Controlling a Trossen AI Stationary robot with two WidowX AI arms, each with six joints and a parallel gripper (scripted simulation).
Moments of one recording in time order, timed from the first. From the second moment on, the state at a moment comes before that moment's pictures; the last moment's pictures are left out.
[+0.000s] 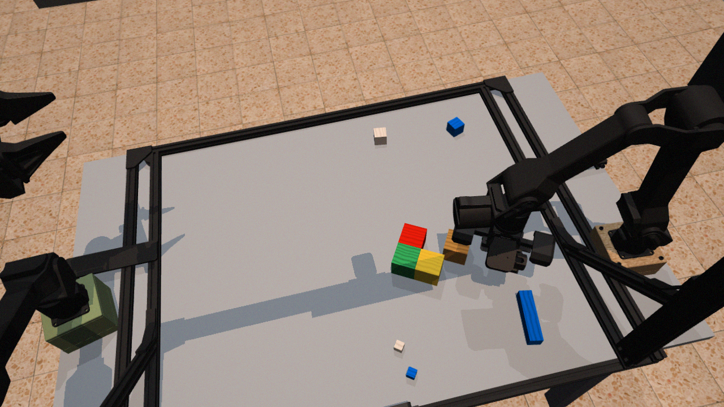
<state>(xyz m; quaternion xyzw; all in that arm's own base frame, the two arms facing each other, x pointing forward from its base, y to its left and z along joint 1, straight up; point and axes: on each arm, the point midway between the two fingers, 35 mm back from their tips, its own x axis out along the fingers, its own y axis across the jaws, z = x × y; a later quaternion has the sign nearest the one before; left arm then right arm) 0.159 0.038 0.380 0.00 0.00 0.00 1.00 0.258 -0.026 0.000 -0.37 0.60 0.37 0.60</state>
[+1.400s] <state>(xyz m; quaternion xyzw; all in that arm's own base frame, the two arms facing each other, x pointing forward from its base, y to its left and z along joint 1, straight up) 0.159 0.038 0.380 0.00 0.00 0.00 1.00 0.278 -0.035 0.001 -0.37 0.60 0.37 0.61</state>
